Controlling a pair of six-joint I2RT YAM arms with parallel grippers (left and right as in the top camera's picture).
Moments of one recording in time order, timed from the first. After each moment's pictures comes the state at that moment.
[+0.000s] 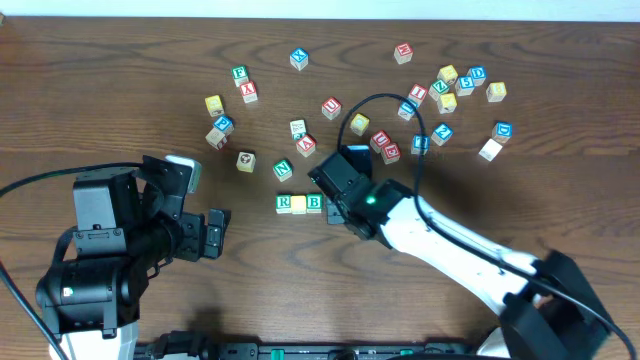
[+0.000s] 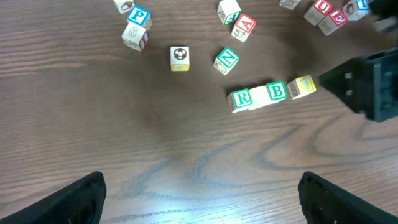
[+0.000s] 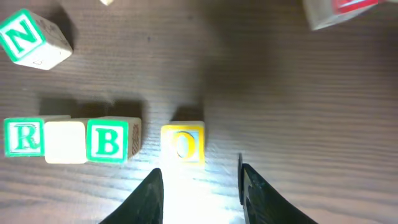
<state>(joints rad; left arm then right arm) 0.06 0.88 1.09 -1.16 0.28 0.20 0.80 1.66 1.10 -0.62 0.26 0.70</state>
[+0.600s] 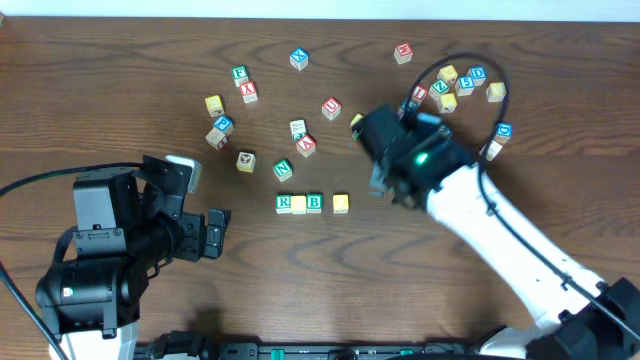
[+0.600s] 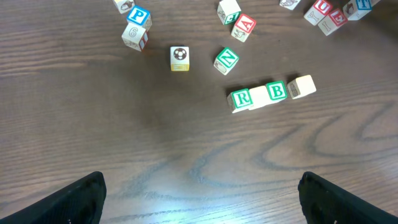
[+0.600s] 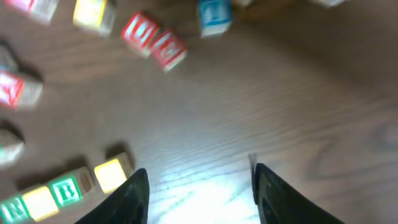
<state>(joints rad) 0.06 0.88 1.09 -1.16 0.28 0.20 0.61 1.59 1.39 -1.10 0.35 0.91</state>
